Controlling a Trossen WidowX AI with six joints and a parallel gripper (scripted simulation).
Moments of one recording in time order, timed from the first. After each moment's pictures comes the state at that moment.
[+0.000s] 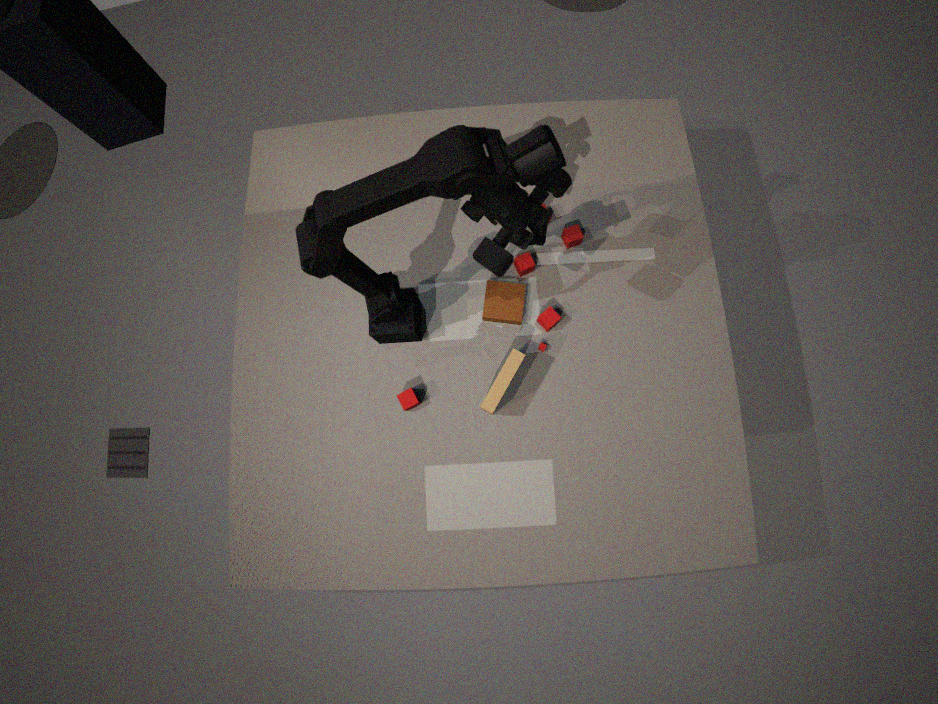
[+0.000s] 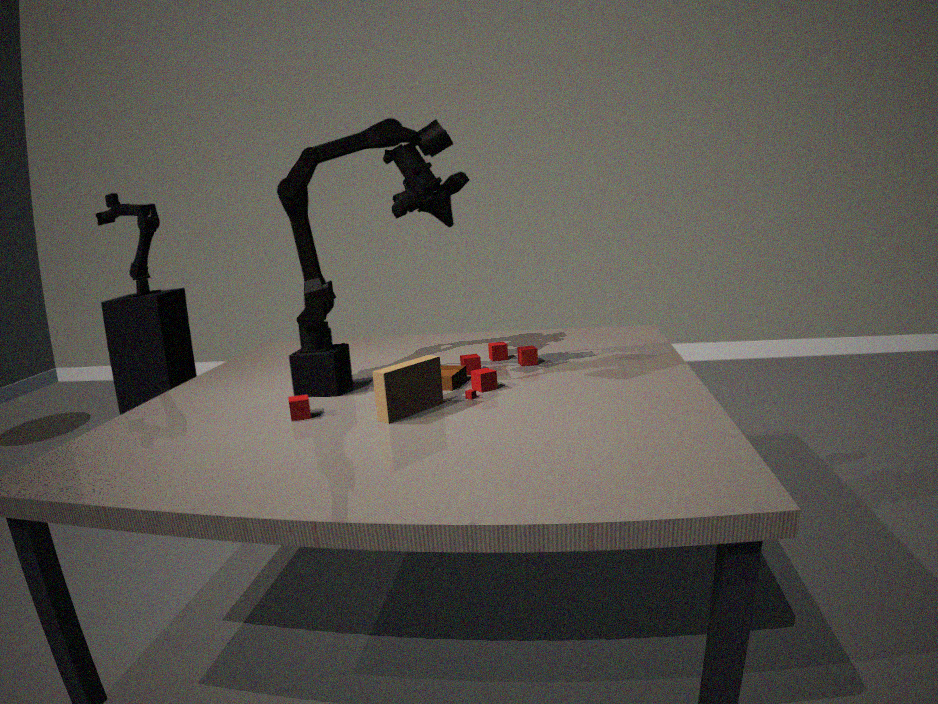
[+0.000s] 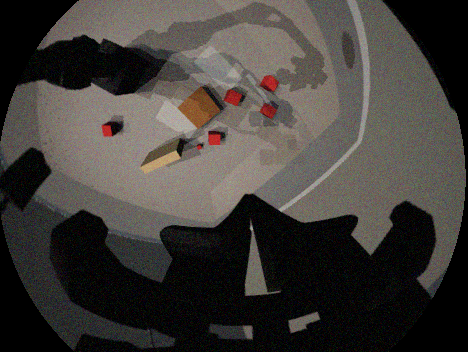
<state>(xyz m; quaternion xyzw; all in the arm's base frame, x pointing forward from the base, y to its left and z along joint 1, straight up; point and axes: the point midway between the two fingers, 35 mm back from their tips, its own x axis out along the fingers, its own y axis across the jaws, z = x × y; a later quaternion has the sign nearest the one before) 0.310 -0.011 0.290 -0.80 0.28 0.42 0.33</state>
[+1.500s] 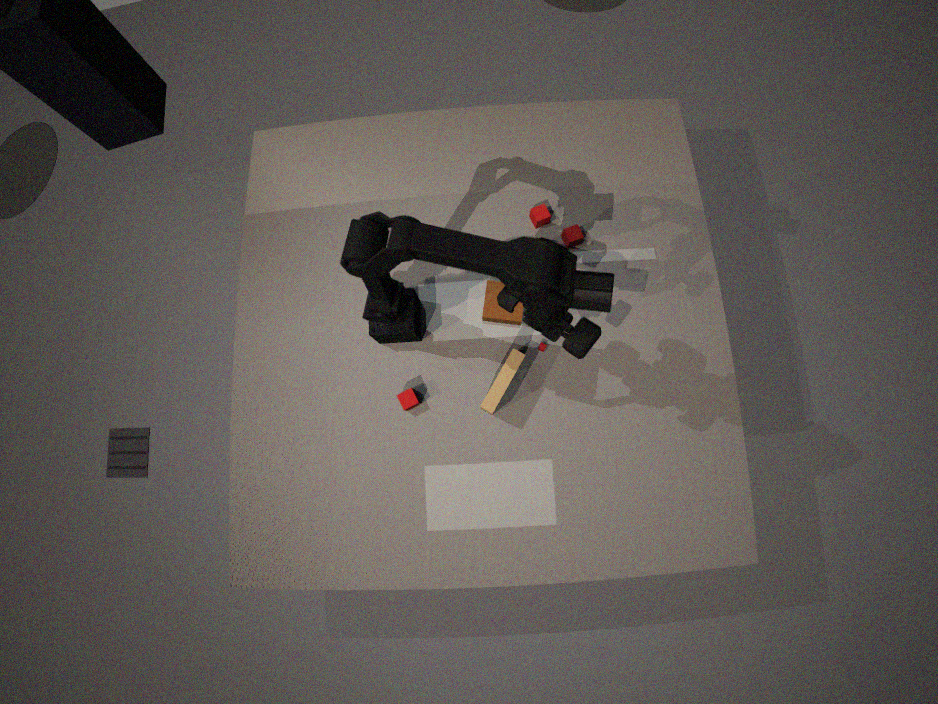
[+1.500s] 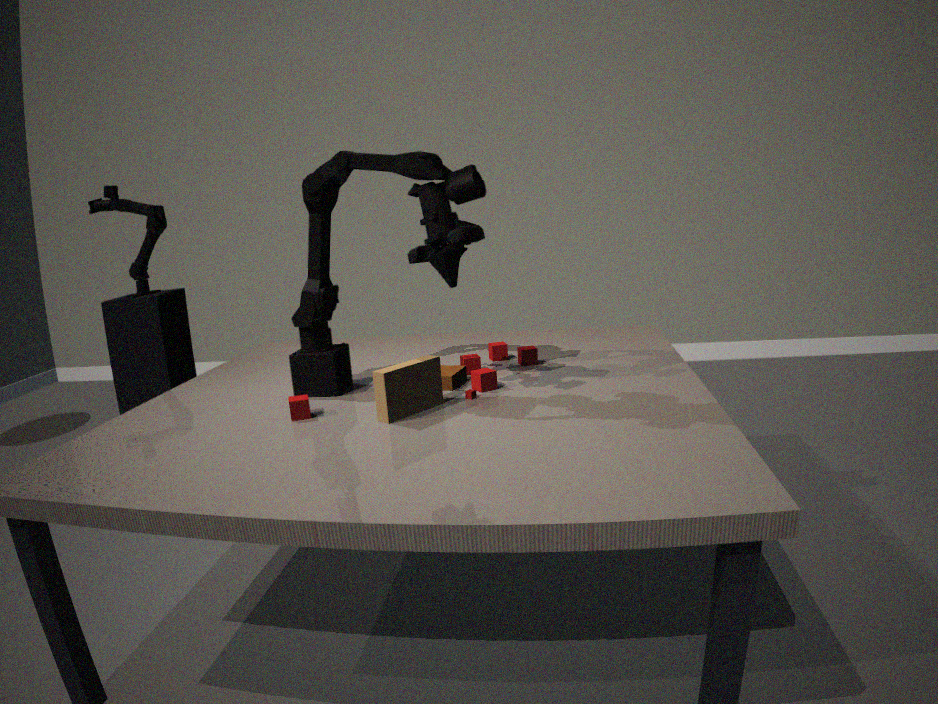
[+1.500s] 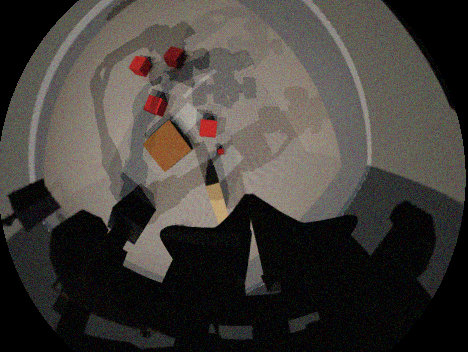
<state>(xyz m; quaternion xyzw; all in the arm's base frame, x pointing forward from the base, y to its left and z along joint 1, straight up) 0.323 -0.145 0.178 -0.33 0.62 0.14 0.69</state>
